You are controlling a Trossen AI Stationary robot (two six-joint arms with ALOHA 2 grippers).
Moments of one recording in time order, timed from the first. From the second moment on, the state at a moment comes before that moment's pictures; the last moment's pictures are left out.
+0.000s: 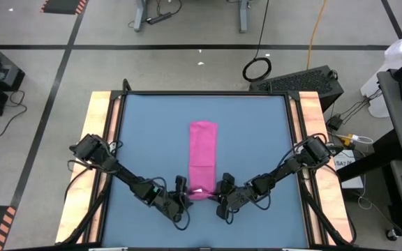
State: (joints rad) left arm -0.58 1.92 0.88 0.22 -0.48 -0.05; right arm 0.52 2.01 0.83 0.46 0.39 0.72
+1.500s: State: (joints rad) left arm -0.67 1.99 0.88 0.33 -0.73 0.06; right arm 0.52 2.01 0.83 0.47 0.37 0.73
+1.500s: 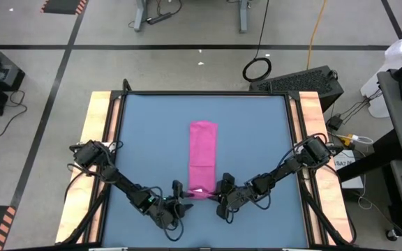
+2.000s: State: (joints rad) left arm -0.63 1.99 0.88 0.30 -0.67 -0.01; right arm 0.52 2.01 0.83 0.47 0.35 0.73
